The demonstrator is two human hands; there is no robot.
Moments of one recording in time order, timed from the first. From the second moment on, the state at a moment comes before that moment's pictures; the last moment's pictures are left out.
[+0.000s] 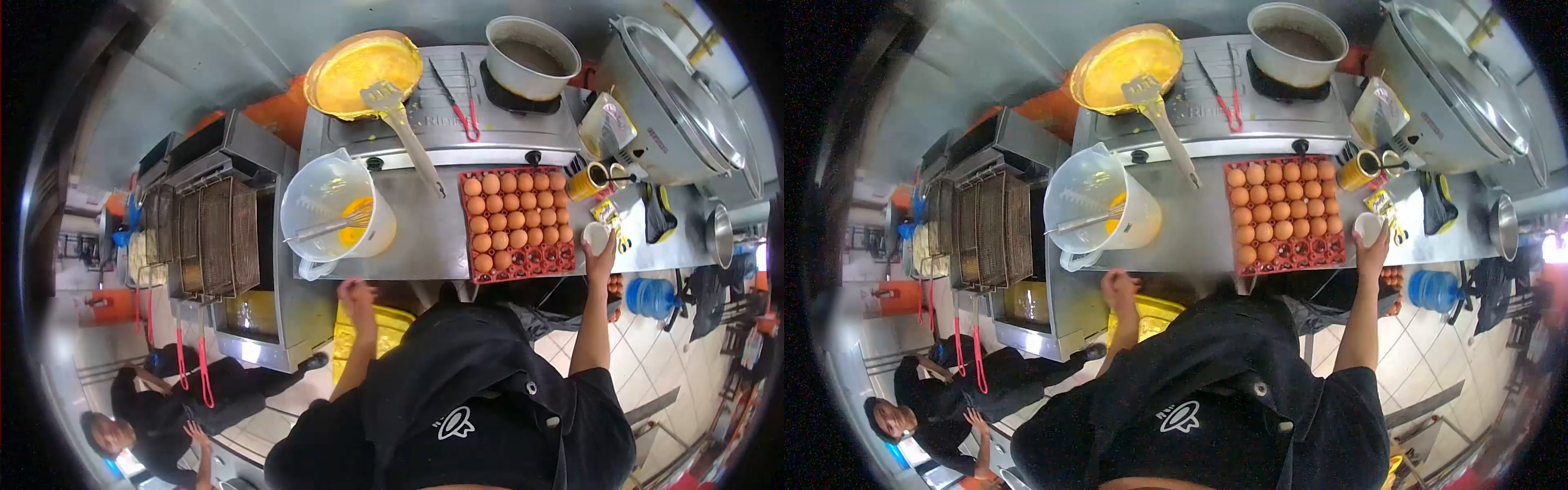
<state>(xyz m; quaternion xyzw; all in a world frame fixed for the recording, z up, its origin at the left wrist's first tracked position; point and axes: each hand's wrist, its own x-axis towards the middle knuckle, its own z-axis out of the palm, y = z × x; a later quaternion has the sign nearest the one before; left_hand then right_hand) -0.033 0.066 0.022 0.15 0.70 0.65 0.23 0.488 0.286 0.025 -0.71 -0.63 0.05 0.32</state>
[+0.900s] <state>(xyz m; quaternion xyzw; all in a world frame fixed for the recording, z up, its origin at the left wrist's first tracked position) 0.023 0.102 0.083 0.08 0.55 0.68 0.48 0.138 0.379 0.224 -0.41 -0.90 -0.03 0.16</state>
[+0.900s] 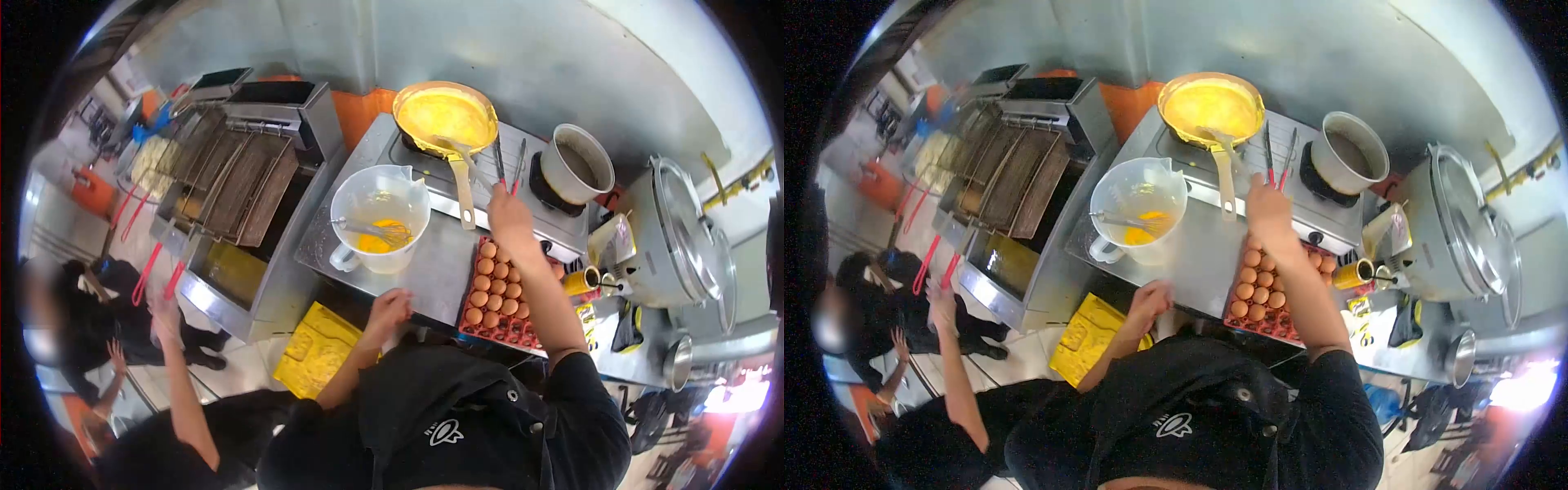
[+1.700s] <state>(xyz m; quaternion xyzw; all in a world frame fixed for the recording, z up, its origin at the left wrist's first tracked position) 0.021 0.316 0.094 0.40 0.51 0.61 0.46 0.058 0.511 0.330 -0.19 -0.97 -0.10 -0.13</state>
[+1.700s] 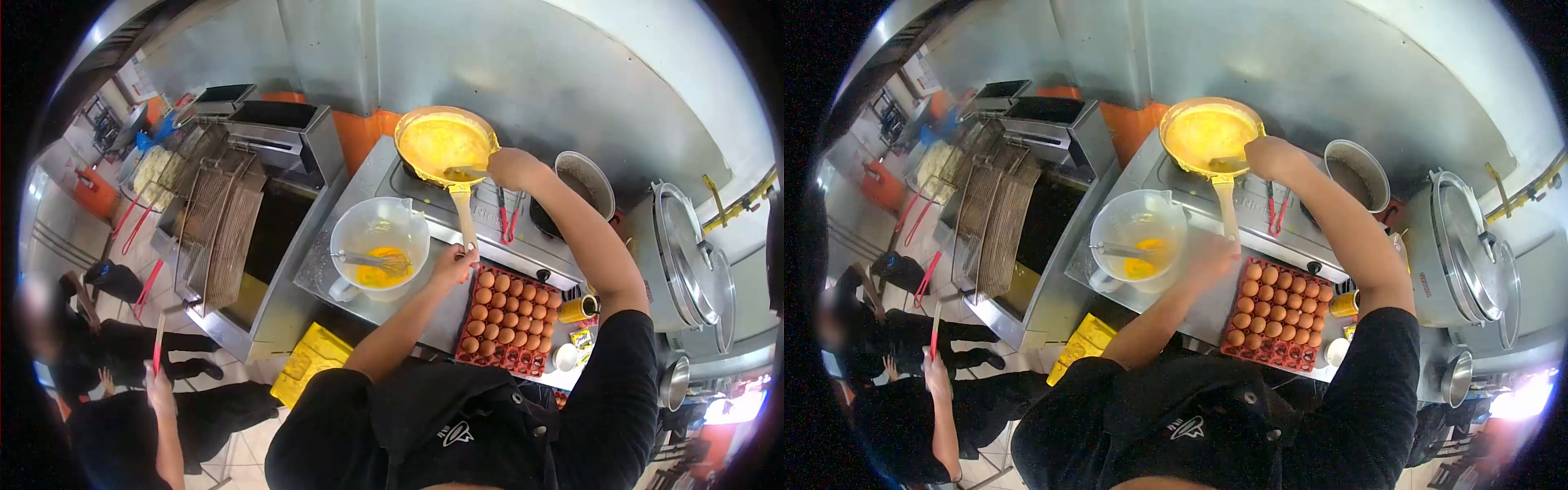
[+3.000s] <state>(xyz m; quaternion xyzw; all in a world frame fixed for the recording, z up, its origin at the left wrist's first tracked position) 0.031 0.307 0.116 0.23 0.49 0.65 0.53 -0.002 0.464 0.303 -0.21 -0.97 -0.05 -0.05</state>
